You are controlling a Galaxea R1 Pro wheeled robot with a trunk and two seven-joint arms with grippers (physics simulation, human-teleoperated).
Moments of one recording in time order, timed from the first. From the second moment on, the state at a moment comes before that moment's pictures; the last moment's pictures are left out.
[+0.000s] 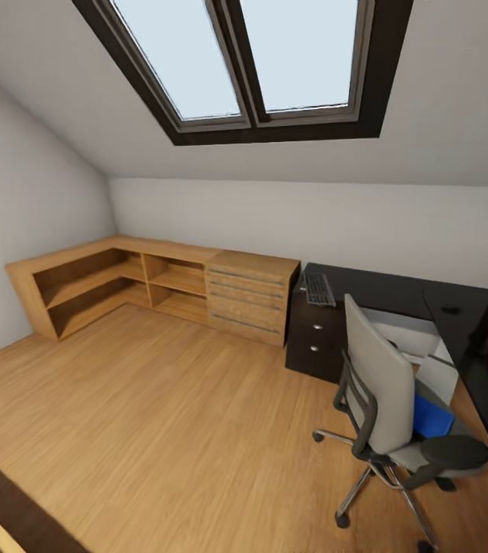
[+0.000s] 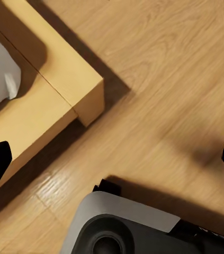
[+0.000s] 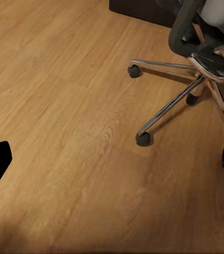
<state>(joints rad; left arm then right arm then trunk) 0.00 0.03 0.09 -0.23 0.31 -0.43 -0.01 -0.02 -0.05 -0.01 -0.43 -0.02 -0.62 0.00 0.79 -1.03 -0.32</state>
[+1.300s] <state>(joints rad) 0.00 0.01 0.09 -0.23 0.31 -0.50 0.00 -0.02 -0.05 -0.01 -0.43 -0.02 -0.62 0.00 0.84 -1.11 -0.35</state>
